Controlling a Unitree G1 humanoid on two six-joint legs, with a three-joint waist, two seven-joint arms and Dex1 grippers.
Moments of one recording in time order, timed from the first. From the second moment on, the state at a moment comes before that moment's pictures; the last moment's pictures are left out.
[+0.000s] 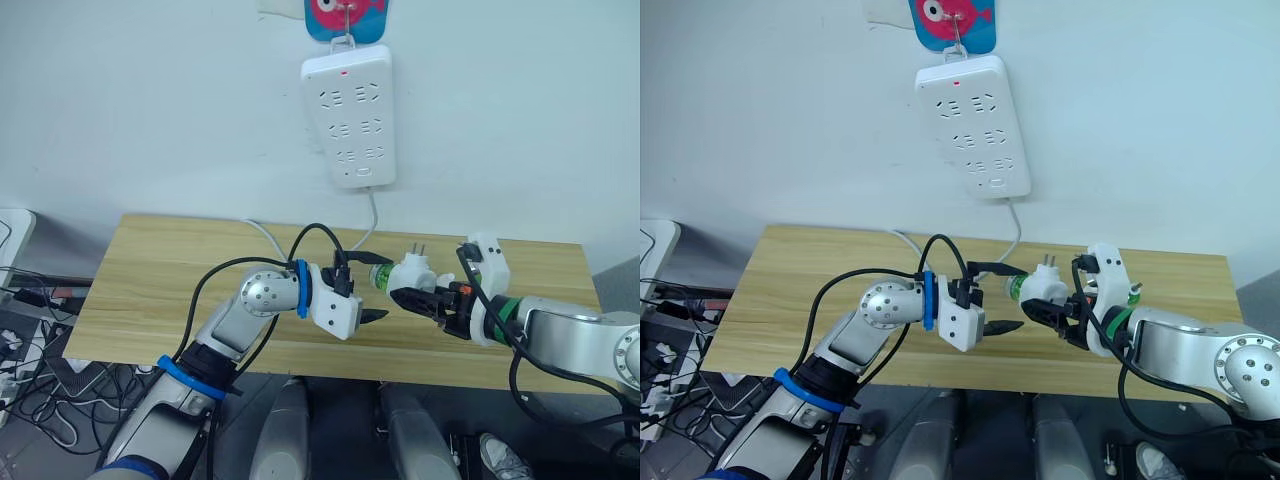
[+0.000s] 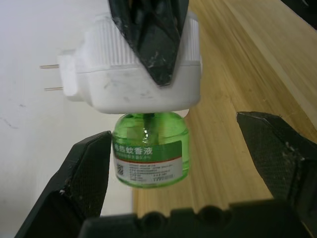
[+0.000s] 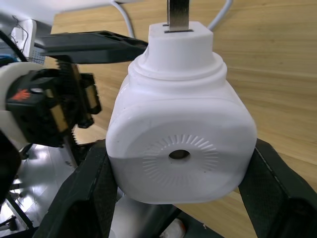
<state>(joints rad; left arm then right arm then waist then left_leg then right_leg) -0.56 0.42 -0.39 0.10 0.20 -0.41 -0.90 -0.29 -0.94 0.11 -0.58 1.95 0.81 -0.55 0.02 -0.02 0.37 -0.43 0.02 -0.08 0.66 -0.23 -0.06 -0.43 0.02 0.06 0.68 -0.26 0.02</state>
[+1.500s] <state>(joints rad) -0.45 0.22 -0.28 0.11 -0.19 -0.03 -0.89 0.00 -1.06 -0.07 -1.00 1.89 0.54 -0.58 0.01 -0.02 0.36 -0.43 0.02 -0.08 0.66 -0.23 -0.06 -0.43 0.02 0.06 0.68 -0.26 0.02</state>
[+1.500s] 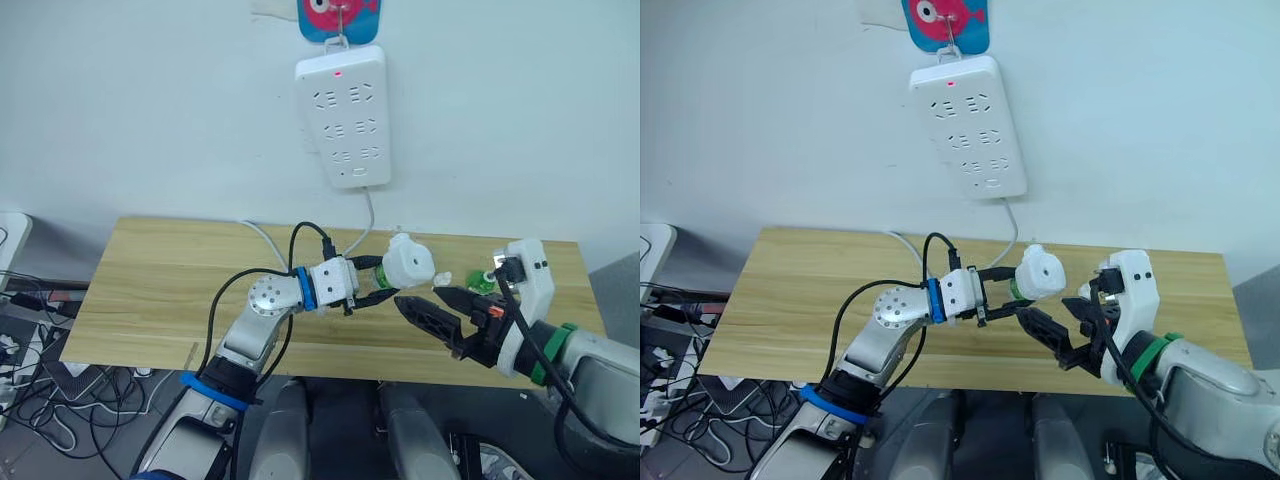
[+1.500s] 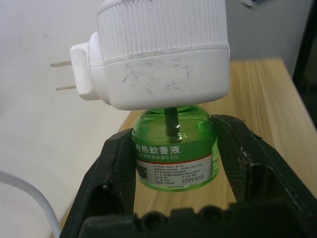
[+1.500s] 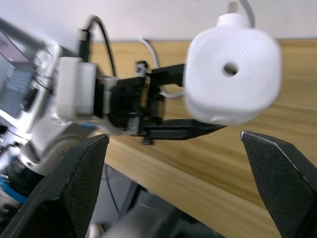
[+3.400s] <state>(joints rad) -0.36 0.25 -0.22 -0.17 -0.44 0.30 -0.90 -0.14 -0.49 0.08 -0.92 1.05 0.70 -0.56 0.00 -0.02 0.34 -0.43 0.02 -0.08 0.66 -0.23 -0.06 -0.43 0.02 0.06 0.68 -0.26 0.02</state>
